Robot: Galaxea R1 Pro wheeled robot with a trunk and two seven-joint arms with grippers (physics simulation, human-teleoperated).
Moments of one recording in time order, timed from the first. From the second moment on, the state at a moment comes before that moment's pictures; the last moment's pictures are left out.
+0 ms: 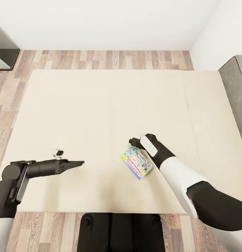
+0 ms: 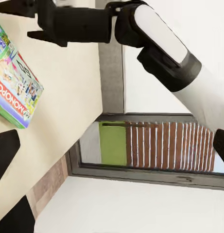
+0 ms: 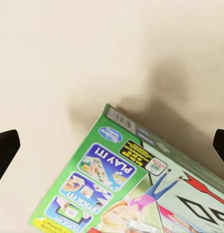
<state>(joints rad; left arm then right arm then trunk) -0.61 0.28 0.18 -1.37 0.11 1.03 -1.57 -1.19 0.14 0.35 -0.52 -0.83 0.54 -0.45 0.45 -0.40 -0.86</state>
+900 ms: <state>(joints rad) -0.72 0.30 0.17 -1.38 0.36 1.04 -1.57 -1.19 0.14 0.36 -0.52 -0.83 0.51 -0.45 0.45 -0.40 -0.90</state>
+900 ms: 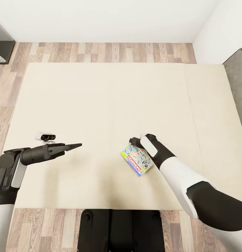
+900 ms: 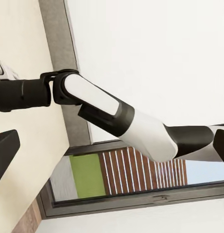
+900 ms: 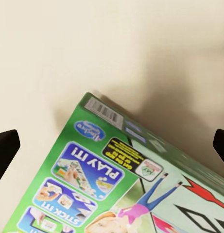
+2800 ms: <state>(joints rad) -0.71 0.30 0.15 -1.38 0.35 1.04 -1.57 -1.19 0.14 0.36 -0.54 -0.83 0.52 -0.45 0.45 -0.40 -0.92</state>
